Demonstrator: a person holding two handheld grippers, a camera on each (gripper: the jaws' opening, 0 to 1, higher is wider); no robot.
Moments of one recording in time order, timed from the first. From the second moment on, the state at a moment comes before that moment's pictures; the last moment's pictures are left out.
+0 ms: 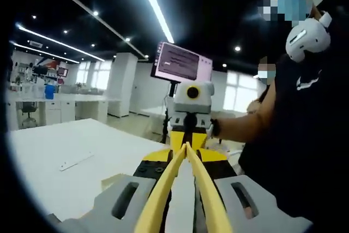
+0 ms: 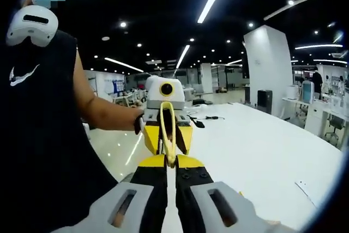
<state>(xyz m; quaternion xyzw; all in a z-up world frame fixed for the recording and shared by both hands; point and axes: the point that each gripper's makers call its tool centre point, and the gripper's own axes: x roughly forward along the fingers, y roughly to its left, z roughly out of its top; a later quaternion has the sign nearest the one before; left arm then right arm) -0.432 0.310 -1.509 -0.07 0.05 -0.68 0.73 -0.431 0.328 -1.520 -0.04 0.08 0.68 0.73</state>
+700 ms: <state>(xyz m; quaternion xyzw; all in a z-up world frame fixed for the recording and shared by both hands) -0.412 0.324 -1.510 -0.08 0.05 -0.66 0.75 -0.415 0.329 -1.534 -0.03 0.07 0.65 0.76</state>
